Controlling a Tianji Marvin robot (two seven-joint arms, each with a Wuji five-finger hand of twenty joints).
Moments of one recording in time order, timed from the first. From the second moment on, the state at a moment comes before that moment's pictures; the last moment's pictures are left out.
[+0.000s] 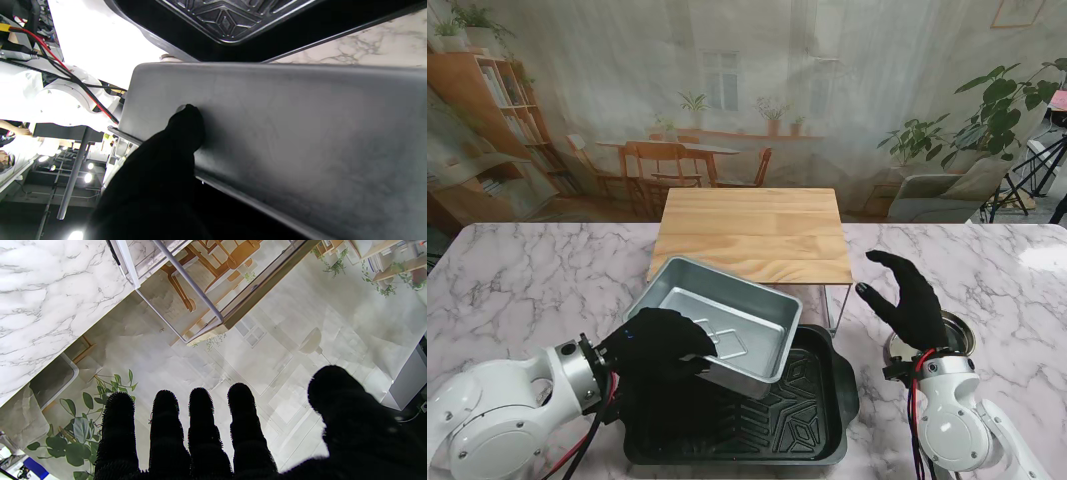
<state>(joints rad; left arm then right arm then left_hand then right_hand) 1.85 -1.00 -1.42 -2.19 0.75 -0.41 -0.43 -1.83 -1.18 1.46 -1.73 -0.50 -0.18 -0.34 1.14 -0.40 0.45 -0.16 0.94 0.20 0.49 0.54 1.00 0.22 0.38 0.42 0.98 0.28 0.72 0.63 0.61 0.29 1.25 0.48 0.38 -0.27 0.62 -0.04 0.30 0.04 0.53 0.36 0.34 0.16 0.51 0.28 0.38 0.17 0.20 0.23 0.09 0.31 0.69 0.40</state>
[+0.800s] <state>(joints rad) 1.72 -0.99 -1.19 -2.11 0.77 -0.28 -0.46 -1.83 -1.18 1.47 -1.73 -0.49 -0.17 -0.34 1.08 -0.39 0.46 -0.19 0.96 0.26 0.49 0.55 1.01 0.26 0.38 0.42 1.00 0.29 0.74 0.64 0.63 0.30 1.26 0.47 0.38 -0.27 0.62 -0.04 0.30 0.04 0.53 0.36 0.34 0.16 0.51 0.28 0.38 0.17 0.20 0.23 0.09 0.31 0.68 0.40</state>
